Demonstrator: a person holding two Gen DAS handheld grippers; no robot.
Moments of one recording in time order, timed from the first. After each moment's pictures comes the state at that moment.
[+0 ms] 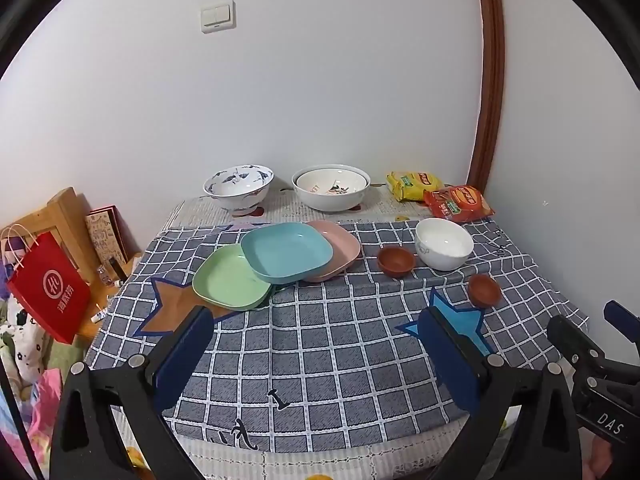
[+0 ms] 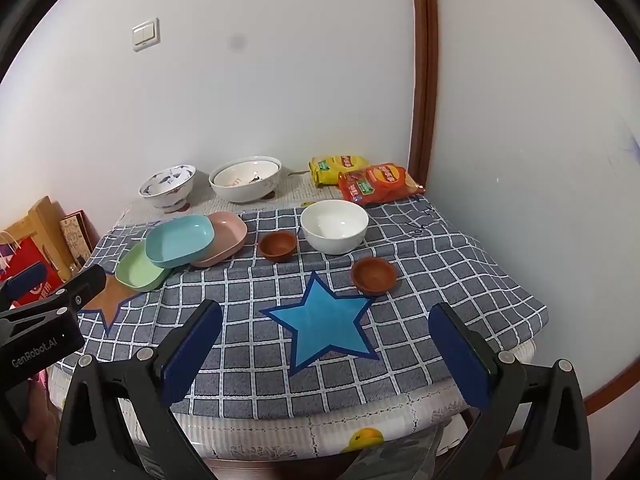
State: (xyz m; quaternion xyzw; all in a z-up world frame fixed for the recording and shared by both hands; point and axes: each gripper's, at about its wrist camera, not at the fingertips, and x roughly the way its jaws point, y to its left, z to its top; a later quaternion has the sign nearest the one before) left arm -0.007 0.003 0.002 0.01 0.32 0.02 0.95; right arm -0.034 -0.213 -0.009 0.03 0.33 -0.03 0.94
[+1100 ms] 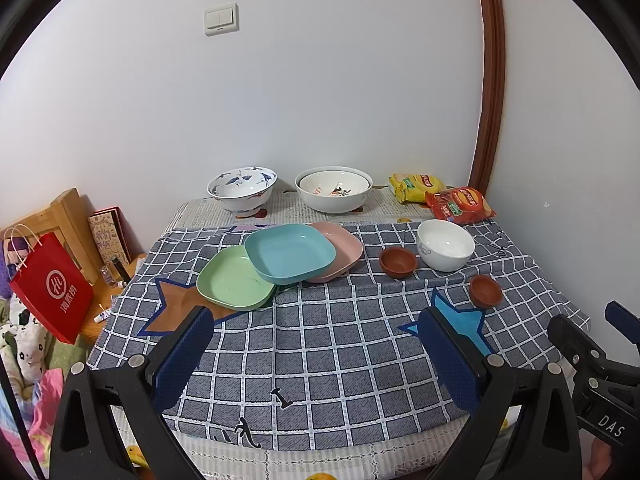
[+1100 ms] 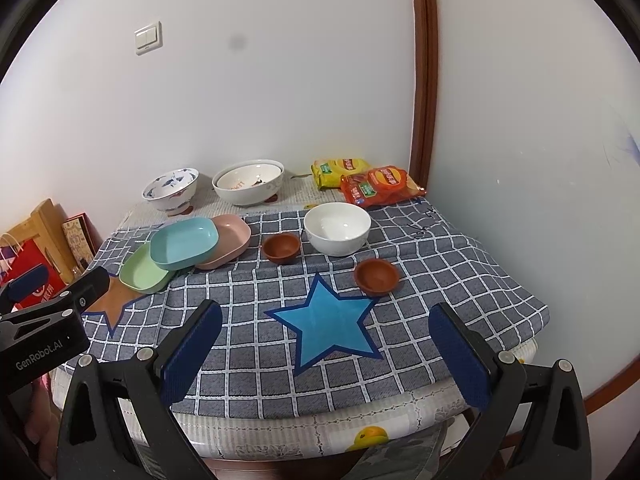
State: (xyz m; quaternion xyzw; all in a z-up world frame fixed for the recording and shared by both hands) left arm -0.011 0.007 0.002 0.01 0.32 0.02 0.95; right arm -0.040 -0.213 -0.009 0.03 0.32 -0.03 0.95
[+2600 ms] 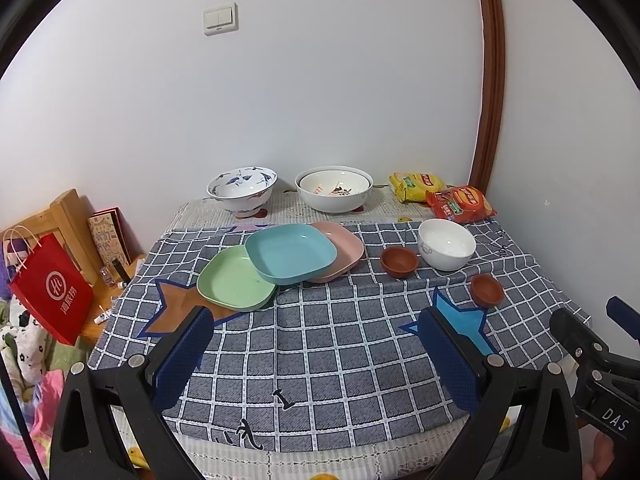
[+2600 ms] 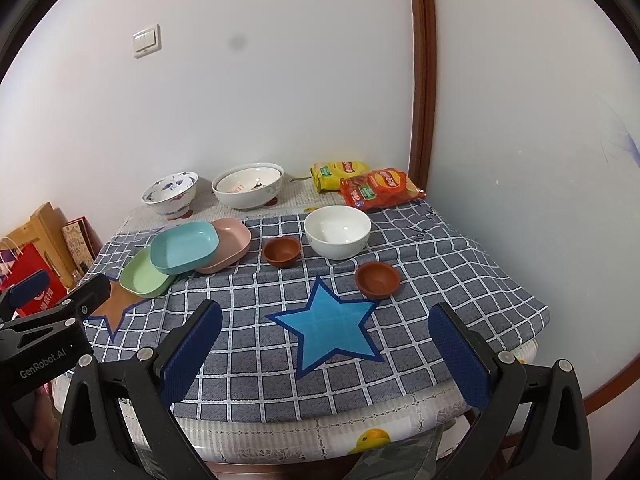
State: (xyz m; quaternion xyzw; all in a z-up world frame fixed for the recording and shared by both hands) left arm -0.010 0.006 0.000 0.01 0.32 0.02 0.95; right arm -0.039 -0.211 -0.009 0.03 0.32 -0.03 0.95
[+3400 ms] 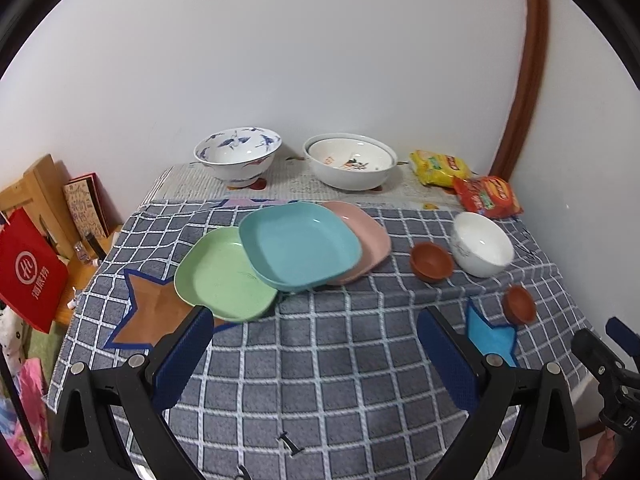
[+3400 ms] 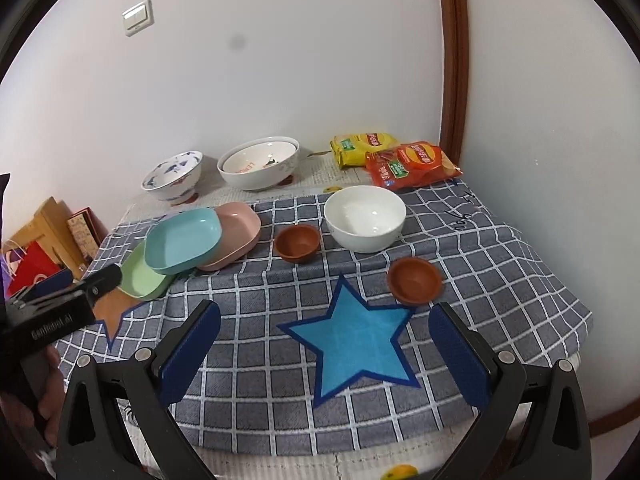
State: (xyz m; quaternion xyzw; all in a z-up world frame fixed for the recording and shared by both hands) left arm 0.090 0.052 -0.042 -0.03 0.38 0.01 0.93; right arm 0.042 -0.208 -0.044 0.05 0.37 0.00 0.93
